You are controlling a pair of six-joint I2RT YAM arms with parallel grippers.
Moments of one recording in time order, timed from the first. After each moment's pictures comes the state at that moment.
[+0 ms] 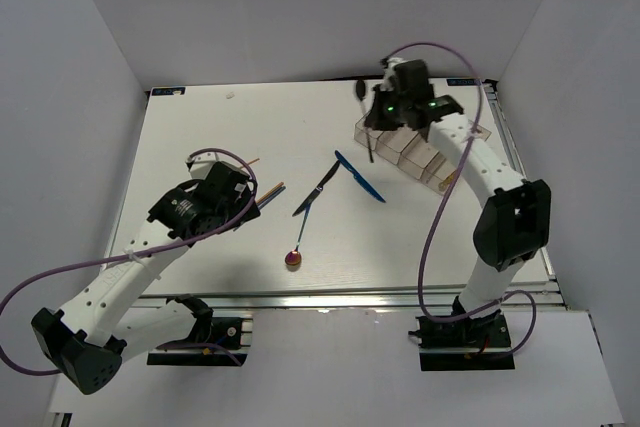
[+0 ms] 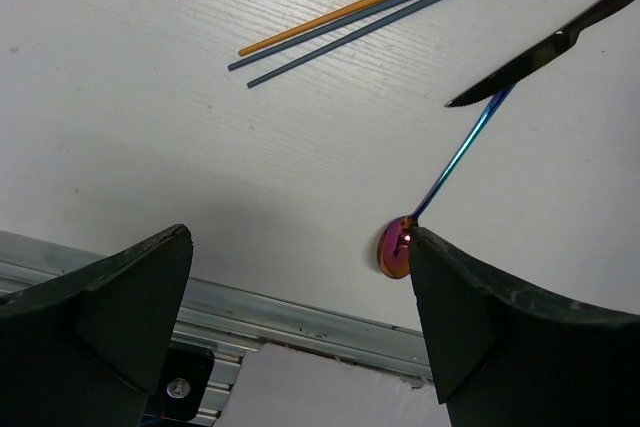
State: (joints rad) left arm -0.62 1.02 1.06 -1.07 -0.45 -0.89; right arm 0.45 1.76 1.64 -0.54 -0.20 0.25
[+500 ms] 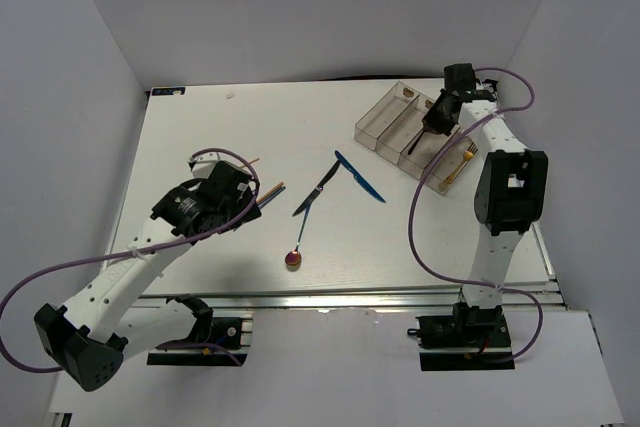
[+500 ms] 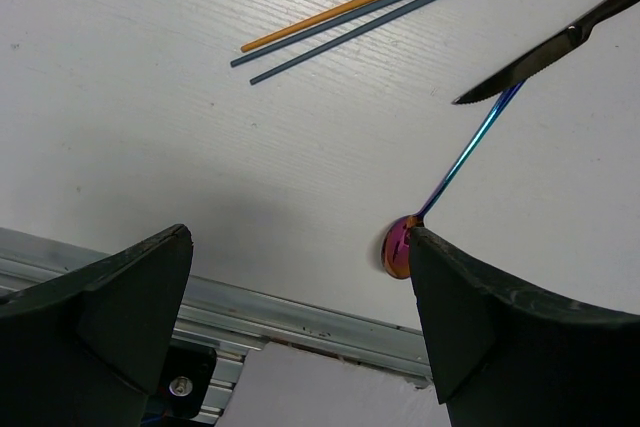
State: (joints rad) left arm -0.62 1.04 1.06 -1.07 -0.45 -0.89; right arm 0.08 2.02 1.74 -0.63 0.01 0.65
